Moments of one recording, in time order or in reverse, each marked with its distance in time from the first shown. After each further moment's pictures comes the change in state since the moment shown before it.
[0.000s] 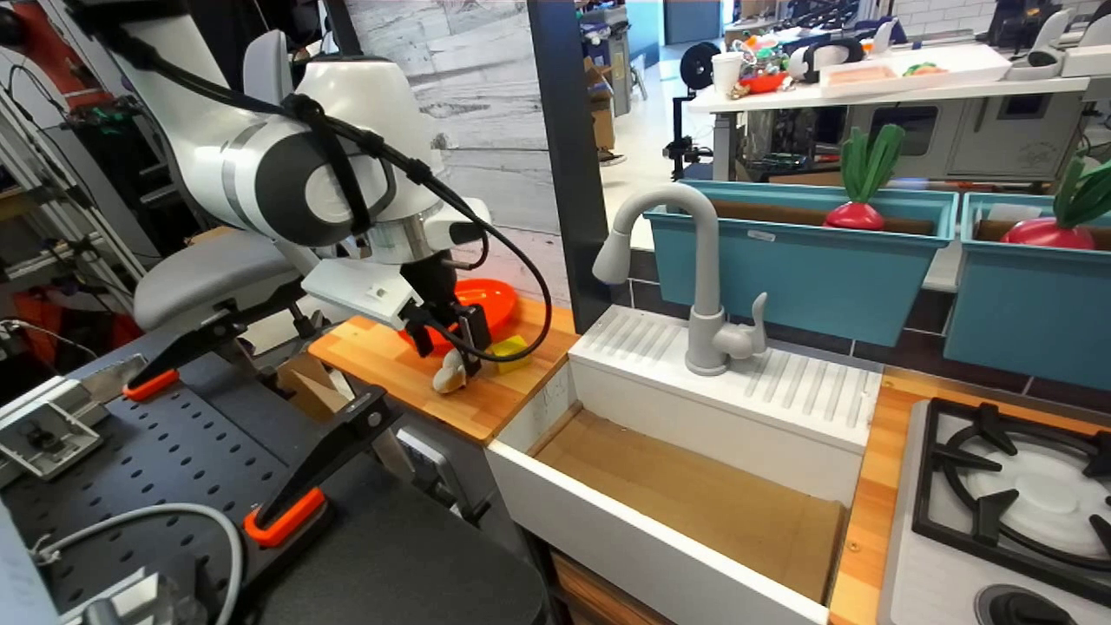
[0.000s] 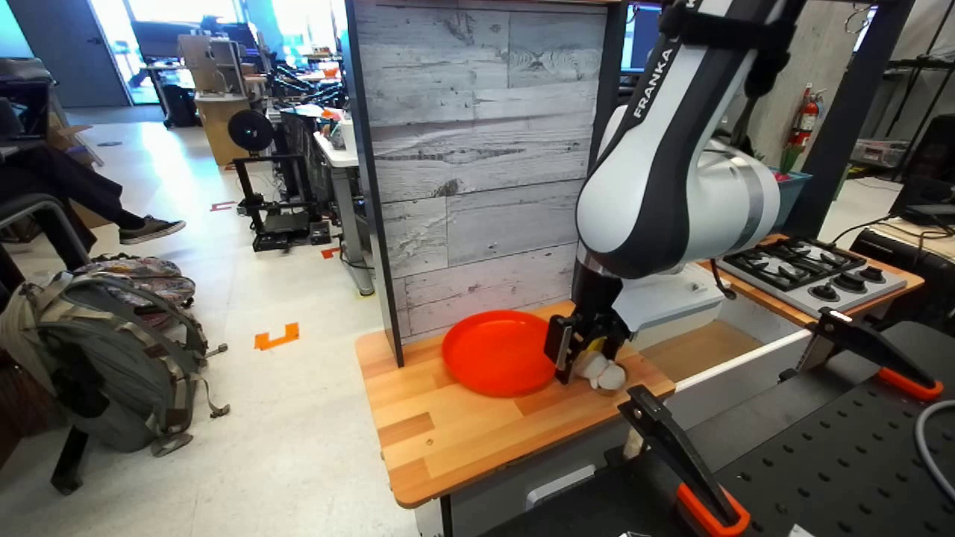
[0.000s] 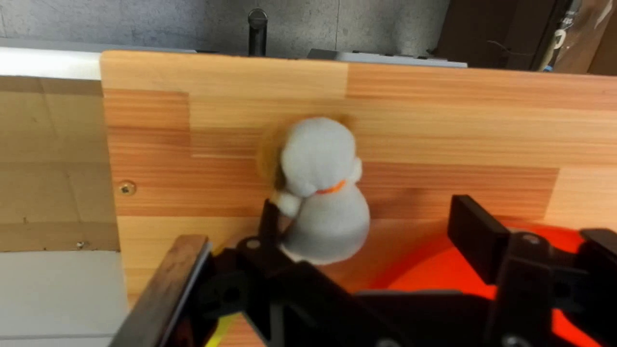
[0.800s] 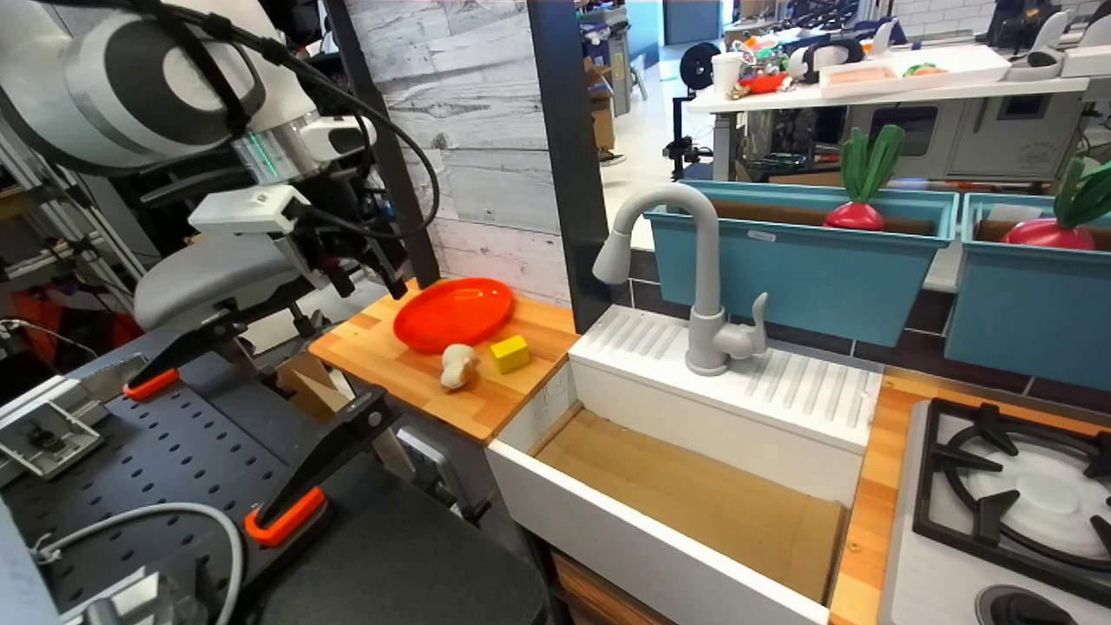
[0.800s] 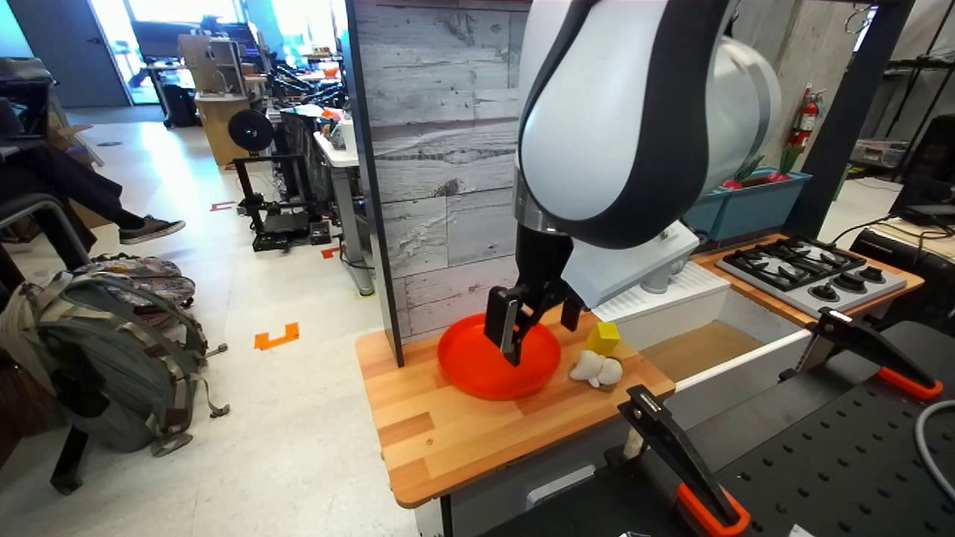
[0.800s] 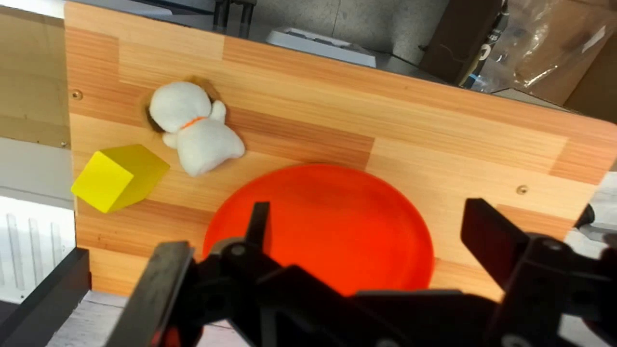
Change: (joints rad) arm 0.423 -0.268 -0.195 -0.190 -0.008 0.000 0.141
